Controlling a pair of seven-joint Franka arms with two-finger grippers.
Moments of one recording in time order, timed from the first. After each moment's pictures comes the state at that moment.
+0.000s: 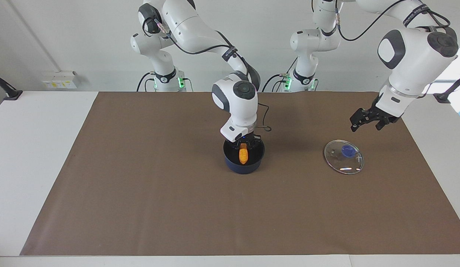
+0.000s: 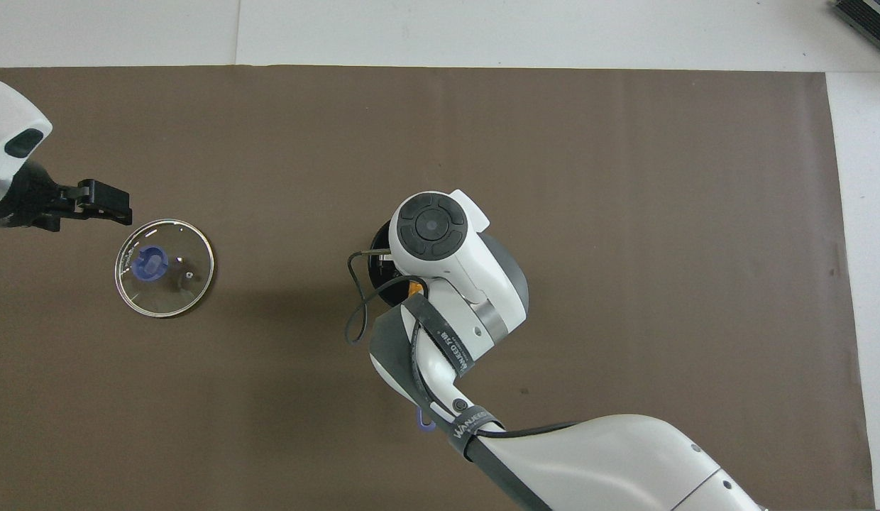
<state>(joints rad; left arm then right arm) -0.02 0.08 -0.02 -1.66 -0.02 1.71 -0.08 0.58 0.53 0.06 -1.56 -0.01 2.14 0.69</state>
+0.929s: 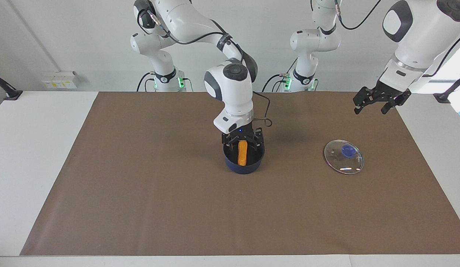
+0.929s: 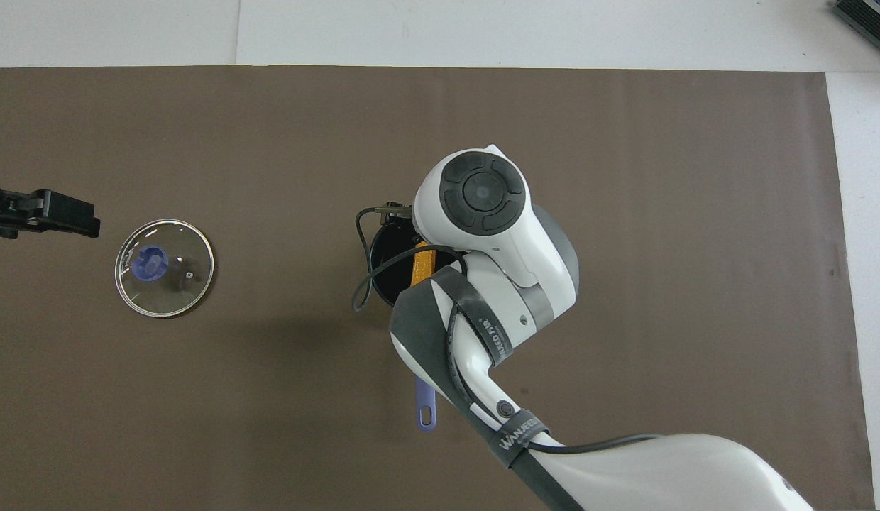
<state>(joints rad) -0.03 0.02 0.00 -1.57 -0.02 1.57 0.02 0.52 0.41 0.03 -1.49 0.00 2.10 0.68</state>
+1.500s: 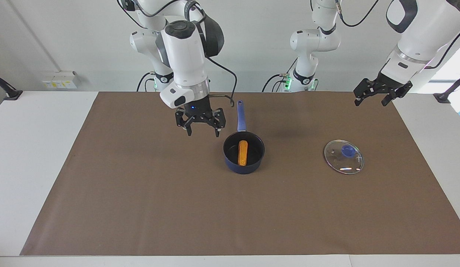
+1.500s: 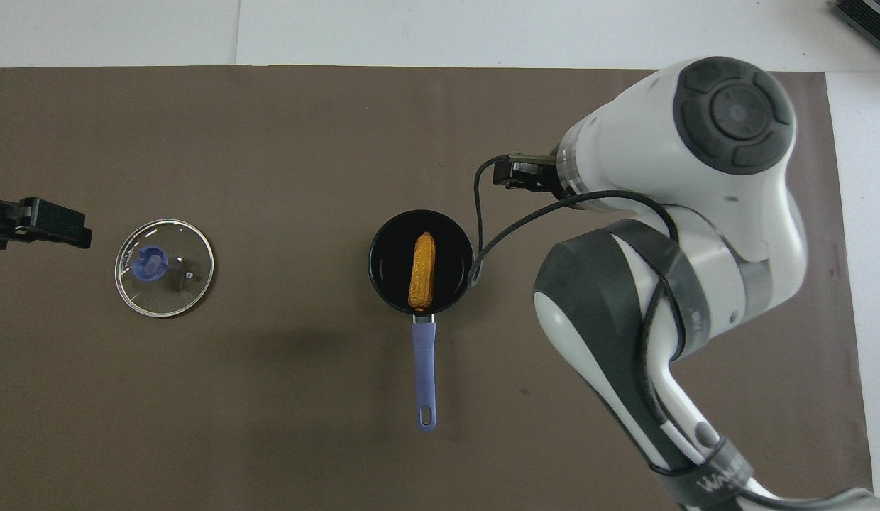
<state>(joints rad) -0.03 0.01 0.00 -1.56 -0.02 1.53 0.03 0.33 0.21 0.03 -1.49 0.00 1.89 0.50</state>
